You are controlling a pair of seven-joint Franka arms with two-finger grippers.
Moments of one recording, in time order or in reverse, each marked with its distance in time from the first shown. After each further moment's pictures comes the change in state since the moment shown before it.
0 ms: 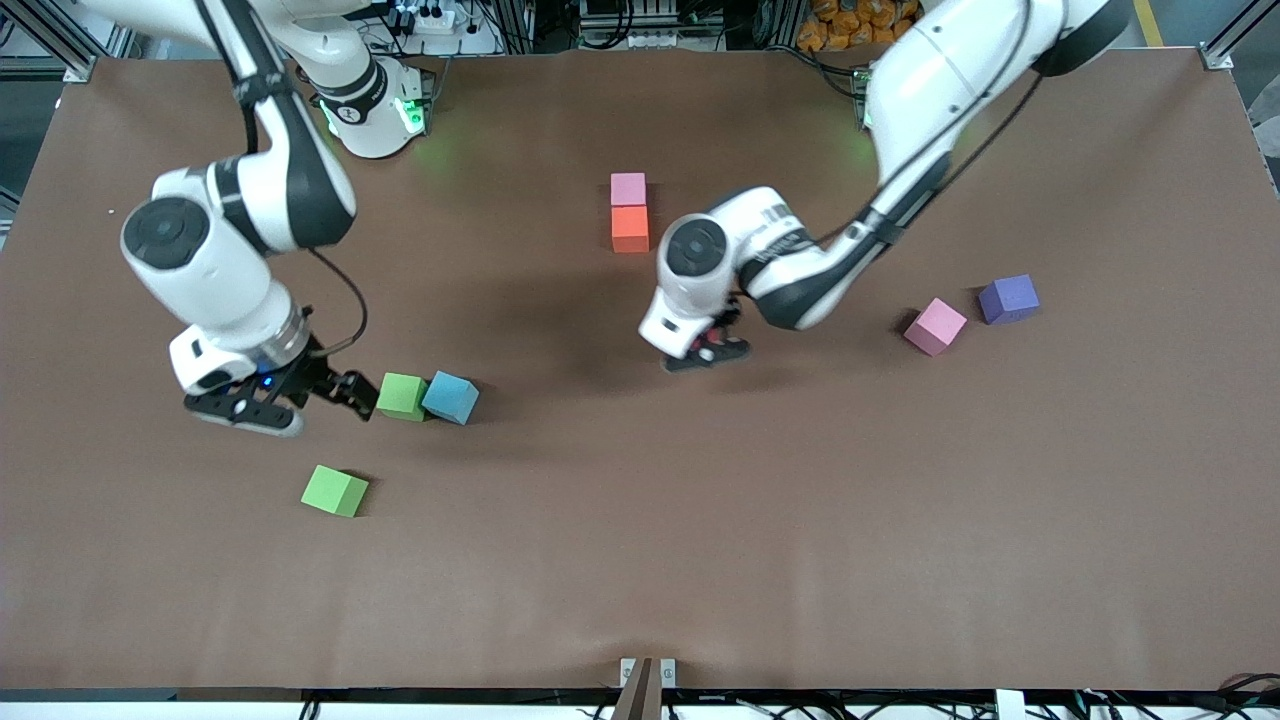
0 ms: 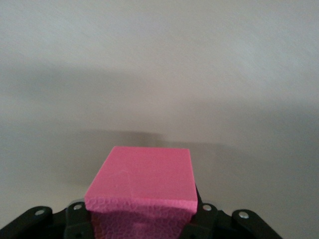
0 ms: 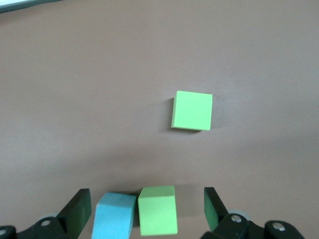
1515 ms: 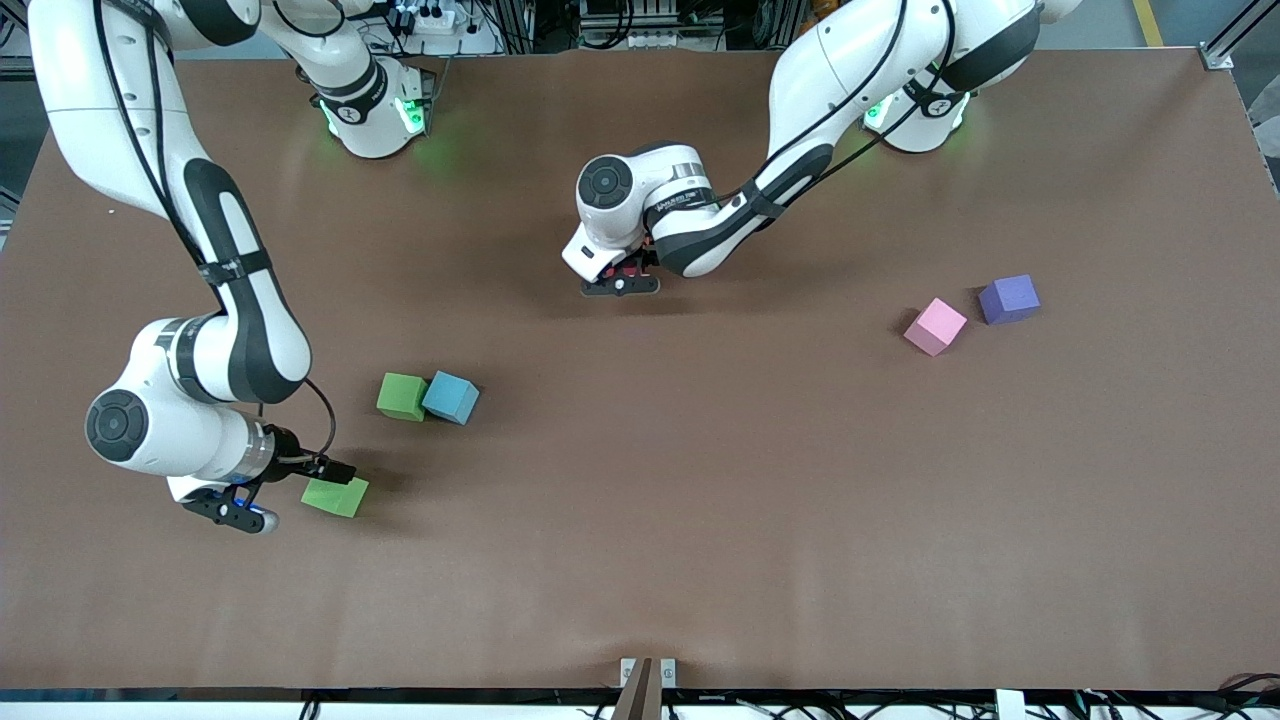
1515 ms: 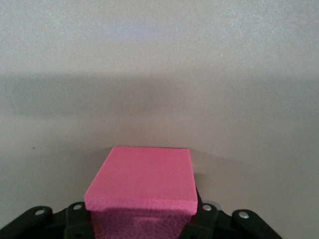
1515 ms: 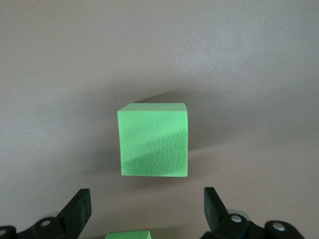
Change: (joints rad) left arm -0.208 0.100 0.006 -0.001 -0.012 0.054 -0.059; right arm -0.081 0.401 -0.072 0.326 0.223 -0.146 -0.191
